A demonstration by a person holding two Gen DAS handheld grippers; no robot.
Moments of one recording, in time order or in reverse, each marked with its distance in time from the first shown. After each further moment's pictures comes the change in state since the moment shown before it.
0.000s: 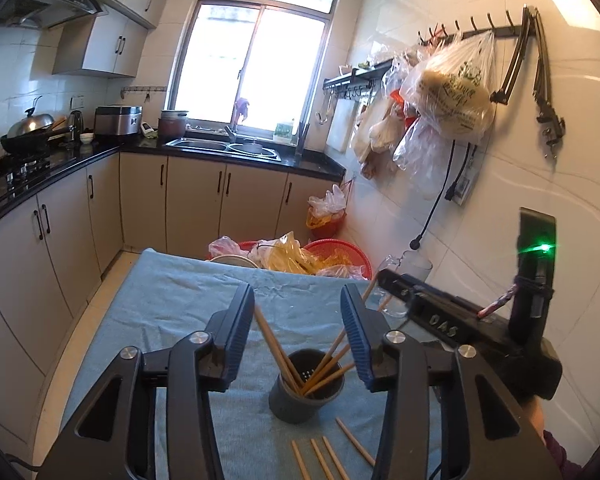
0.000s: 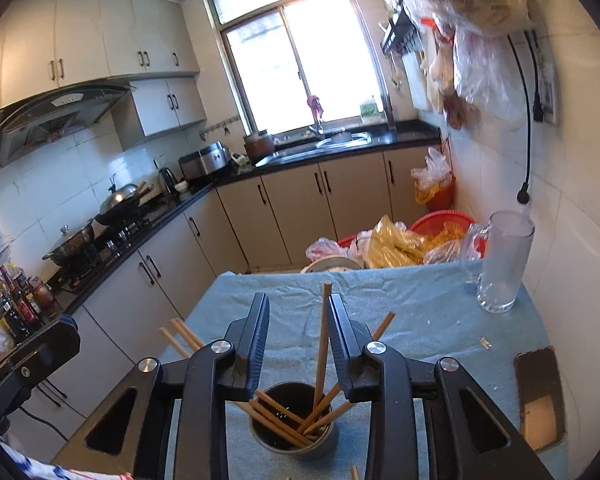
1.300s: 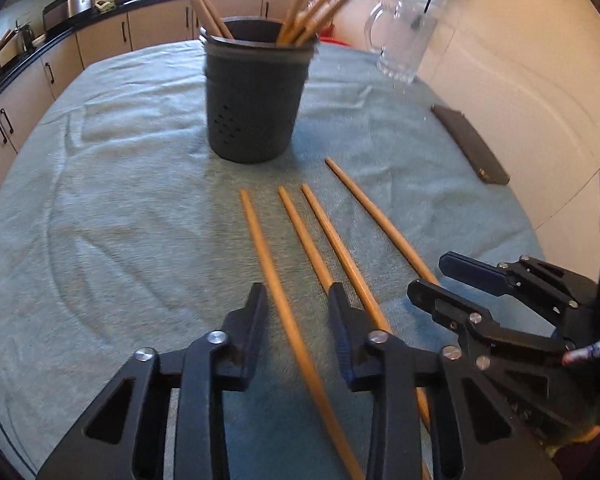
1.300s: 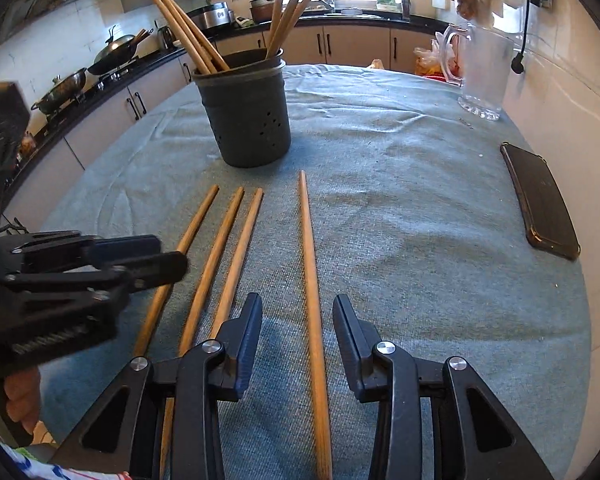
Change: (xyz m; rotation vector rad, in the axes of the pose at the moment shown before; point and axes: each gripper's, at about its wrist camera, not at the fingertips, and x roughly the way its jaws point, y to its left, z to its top) left arm 0.094 -0.037 -0.221 0.112 0.621 0.017; right arm -0.023 -0.051 -0.224 -0.149 0.465 -0.049
